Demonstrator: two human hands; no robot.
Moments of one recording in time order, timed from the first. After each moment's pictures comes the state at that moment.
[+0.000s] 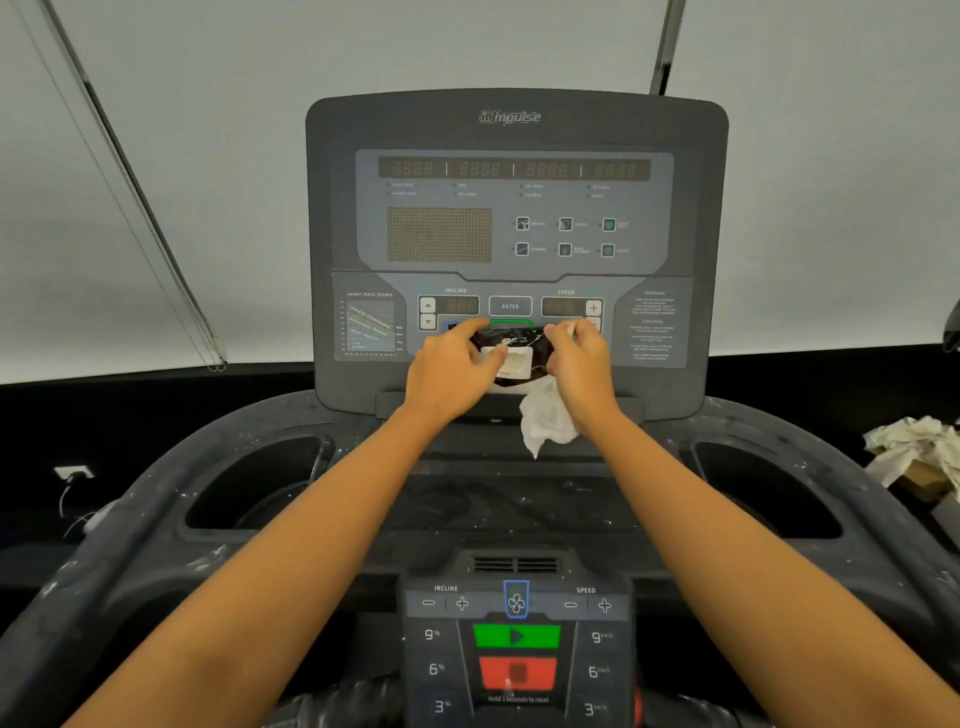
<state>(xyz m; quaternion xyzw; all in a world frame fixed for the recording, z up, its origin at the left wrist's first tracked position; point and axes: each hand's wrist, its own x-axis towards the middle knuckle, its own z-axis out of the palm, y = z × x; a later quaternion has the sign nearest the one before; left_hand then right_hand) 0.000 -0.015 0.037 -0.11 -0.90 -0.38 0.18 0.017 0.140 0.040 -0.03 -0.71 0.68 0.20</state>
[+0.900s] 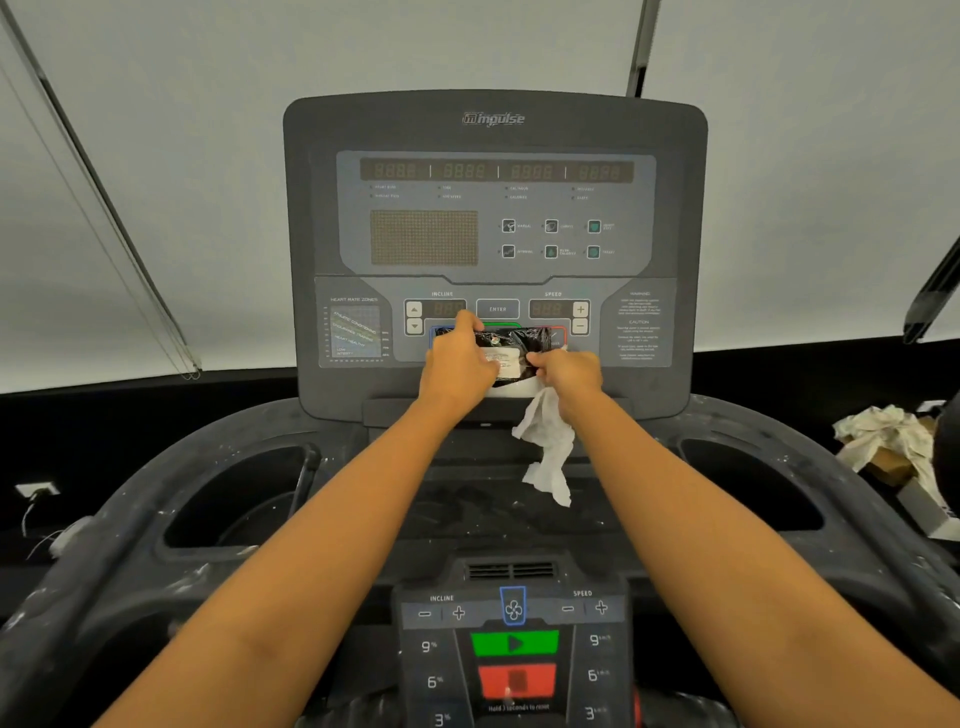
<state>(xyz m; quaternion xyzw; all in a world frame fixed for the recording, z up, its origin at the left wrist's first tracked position) -0.021 0.006 0.034 -0.11 -0.91 -0.38 0.15 -0.013 0.150 0.029 -0.26 -0.68 0.68 0.08</state>
